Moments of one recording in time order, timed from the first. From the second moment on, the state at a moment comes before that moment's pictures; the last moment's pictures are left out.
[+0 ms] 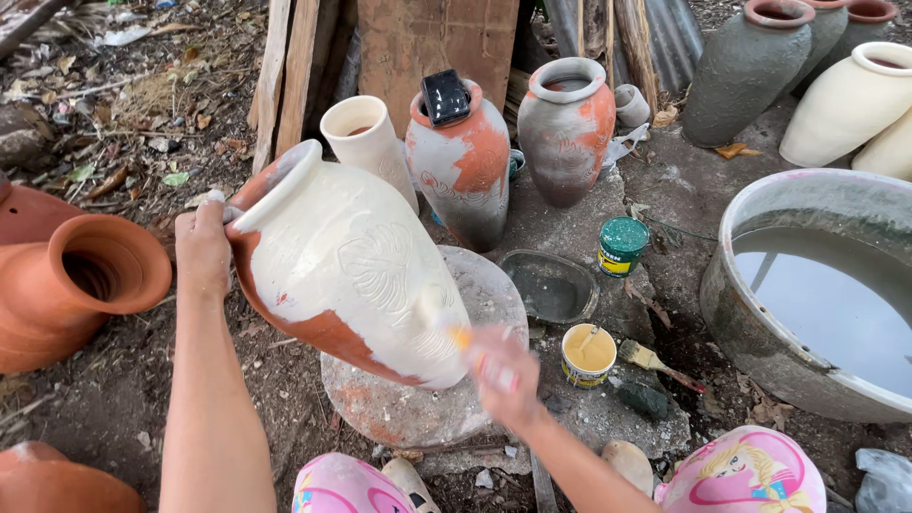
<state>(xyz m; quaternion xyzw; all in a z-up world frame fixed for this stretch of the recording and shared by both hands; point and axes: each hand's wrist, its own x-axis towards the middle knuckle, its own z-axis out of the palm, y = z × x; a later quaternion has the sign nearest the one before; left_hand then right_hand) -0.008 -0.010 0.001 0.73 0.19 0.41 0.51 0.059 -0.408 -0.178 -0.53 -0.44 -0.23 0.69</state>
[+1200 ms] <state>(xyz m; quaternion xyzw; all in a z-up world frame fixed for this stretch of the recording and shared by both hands) 0.010 0.012 0.003 0.70 0.13 0.37 0.60 0.081 -0.457 -0.199 -0.52 -0.39 -0.04 0.76</state>
